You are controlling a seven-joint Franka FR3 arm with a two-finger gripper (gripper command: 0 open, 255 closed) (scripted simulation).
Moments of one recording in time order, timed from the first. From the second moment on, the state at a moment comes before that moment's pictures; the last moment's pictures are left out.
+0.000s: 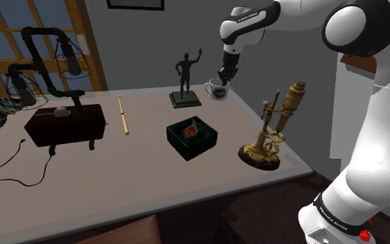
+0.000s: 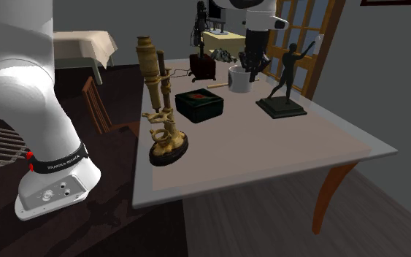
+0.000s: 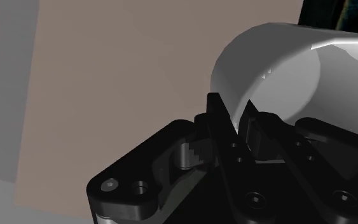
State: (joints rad) arm -0.10 0.34 -0.17 -1.64 0.12 1.99 -0.28
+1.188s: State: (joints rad) arm 0.14 0.14 -0.03 -1.91 0.06 2.08 0.11
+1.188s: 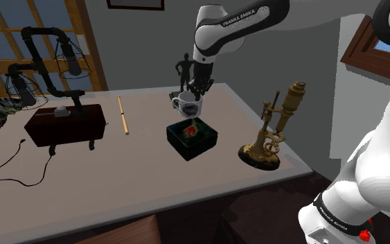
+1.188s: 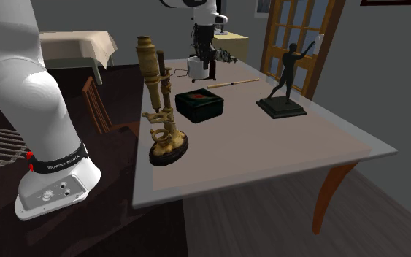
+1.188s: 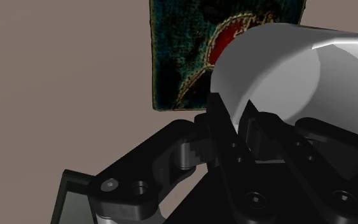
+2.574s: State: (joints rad) arm 0.15 0.23 -0.03 -2.01 0.07 2.27 0.11
